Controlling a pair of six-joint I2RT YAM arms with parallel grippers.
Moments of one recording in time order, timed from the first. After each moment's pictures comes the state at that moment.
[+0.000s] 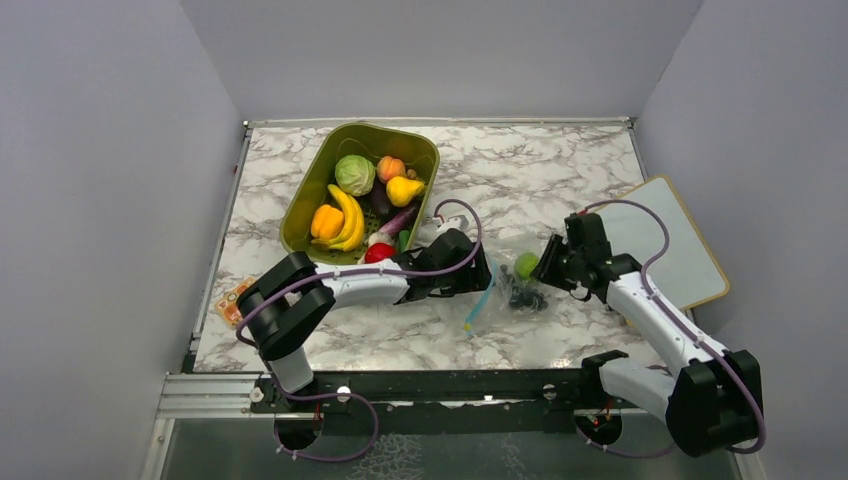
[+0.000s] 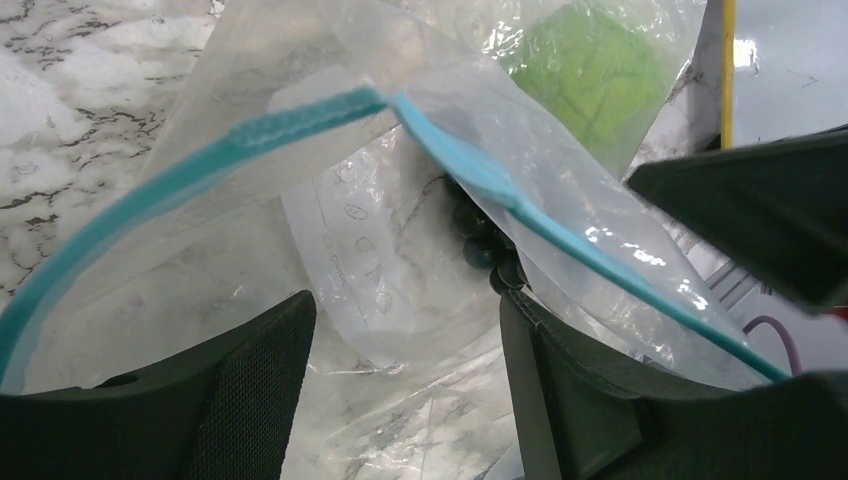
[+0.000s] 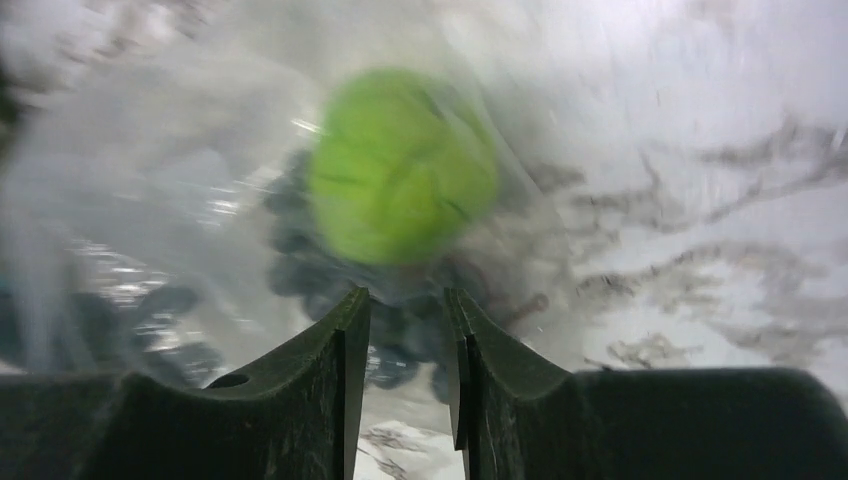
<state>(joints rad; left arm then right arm) -0.98 1.70 0.94 0.03 -0.03 -0.97 0.25 1.06 0.67 -0.52 -0.05 0.59</state>
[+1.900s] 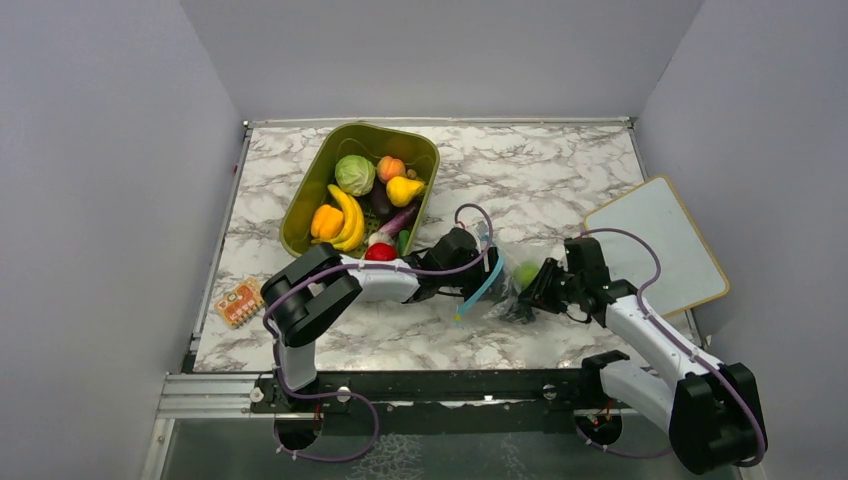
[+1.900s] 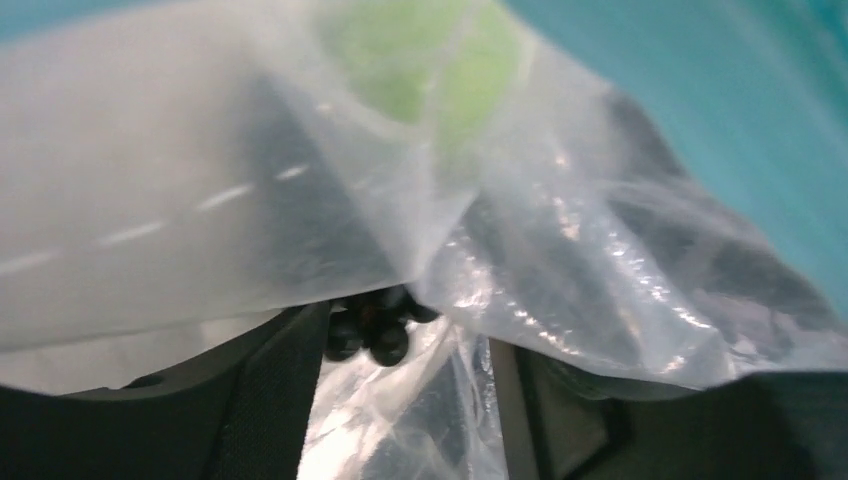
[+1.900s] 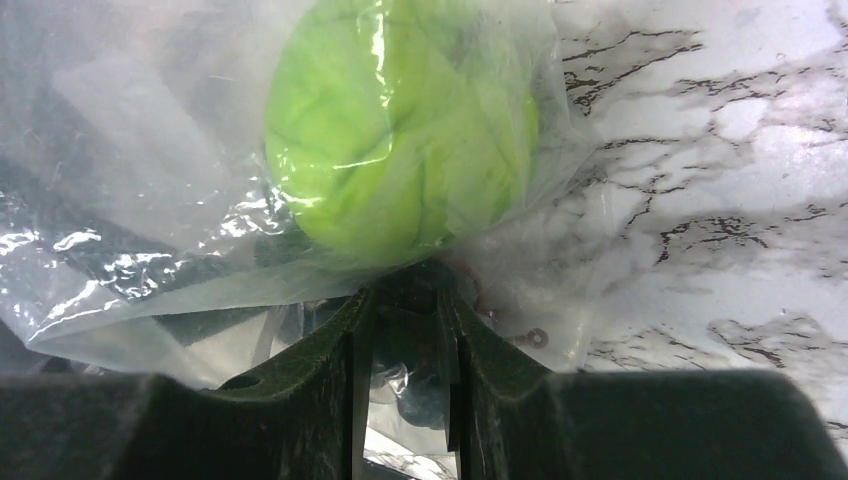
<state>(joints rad) -0.96 1.83 0.95 0.35 0.34 -1.07 0.25 0.99 0.42 -0.38 -0.25 0.71</state>
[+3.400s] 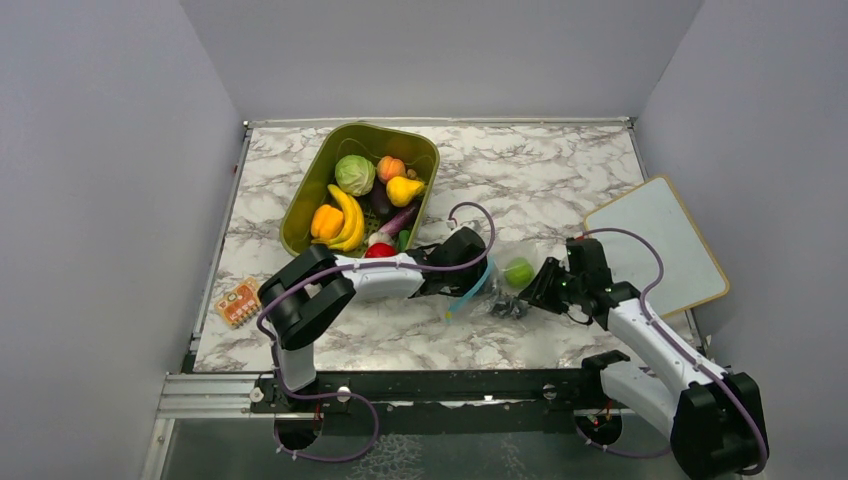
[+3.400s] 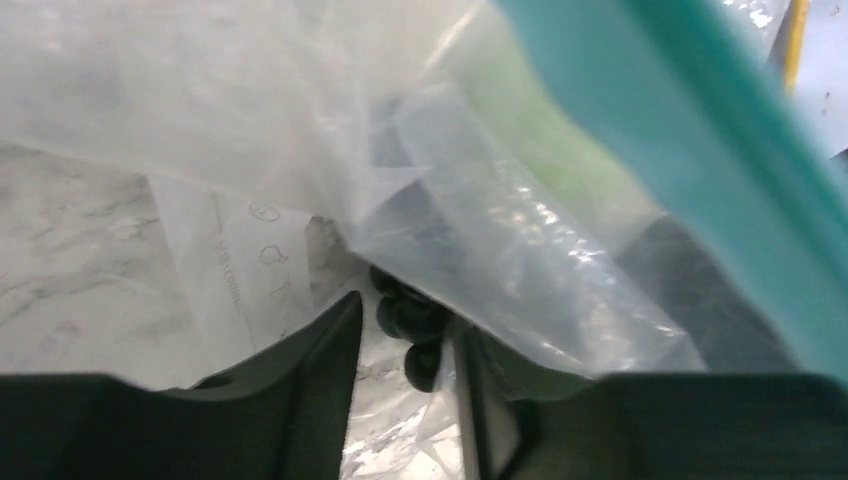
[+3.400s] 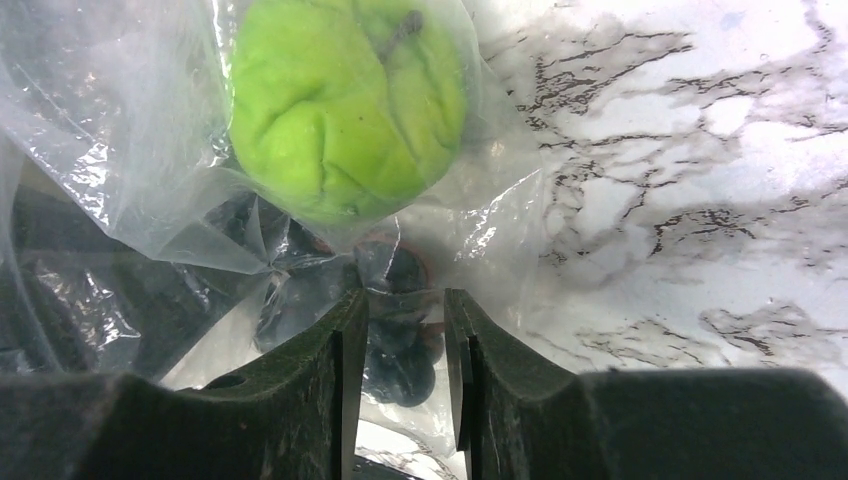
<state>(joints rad) -0.98 1.81 1.05 -0.04 0.06 -0.95 0.25 0.94 0.42 -0.40 -0.23 0.71</state>
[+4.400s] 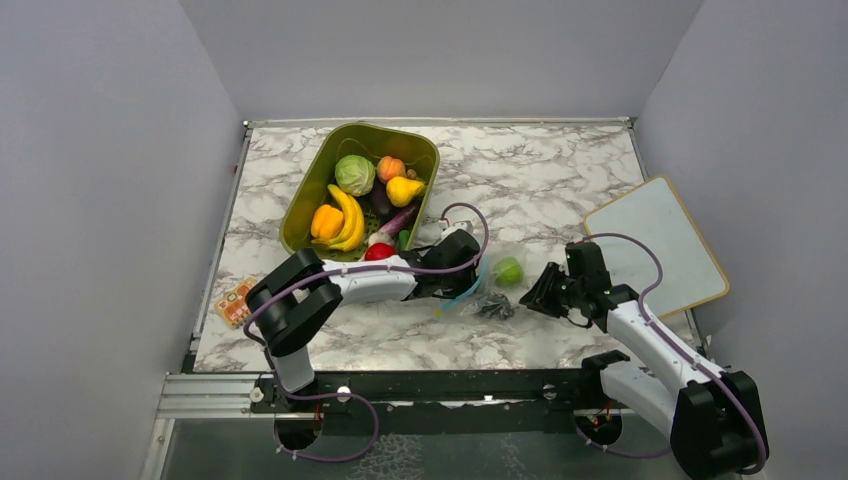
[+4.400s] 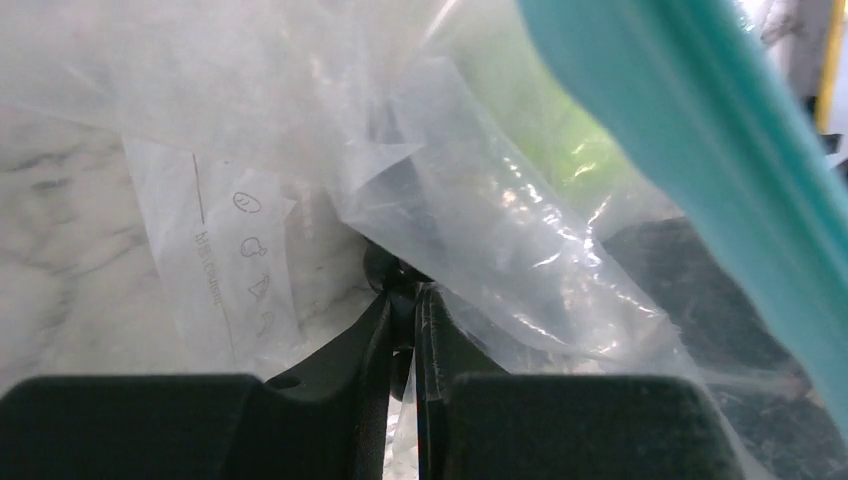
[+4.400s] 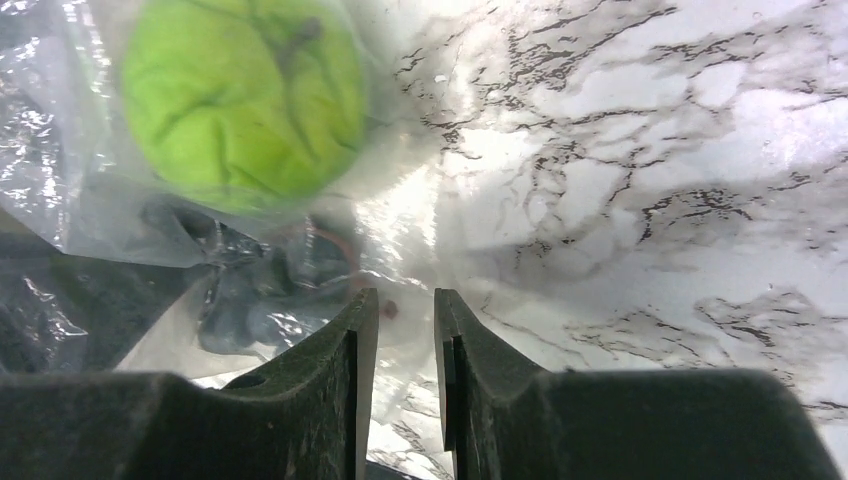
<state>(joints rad) -0.98 1.76 1.01 -0.07 0.01 -0.94 0.25 0.95 0.39 -0.39 -0.24 0.73</state>
